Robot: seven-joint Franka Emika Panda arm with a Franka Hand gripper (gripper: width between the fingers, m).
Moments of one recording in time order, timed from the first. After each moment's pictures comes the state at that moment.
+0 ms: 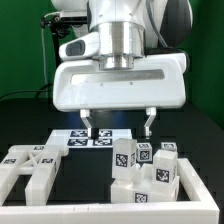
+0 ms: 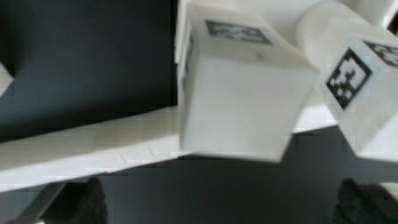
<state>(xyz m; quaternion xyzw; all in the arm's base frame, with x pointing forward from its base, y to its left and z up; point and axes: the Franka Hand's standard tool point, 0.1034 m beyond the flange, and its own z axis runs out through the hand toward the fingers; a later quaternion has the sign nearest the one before) 0.611 0.021 0.111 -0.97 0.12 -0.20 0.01</state>
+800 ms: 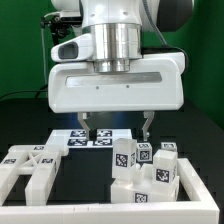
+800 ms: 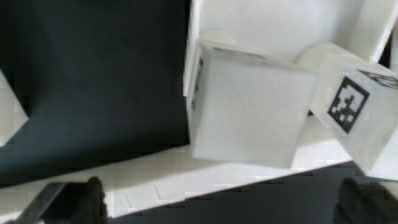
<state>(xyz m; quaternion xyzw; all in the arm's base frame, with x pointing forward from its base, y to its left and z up) 0.610 0.016 0.103 -0.99 0.13 -0.07 0.02</state>
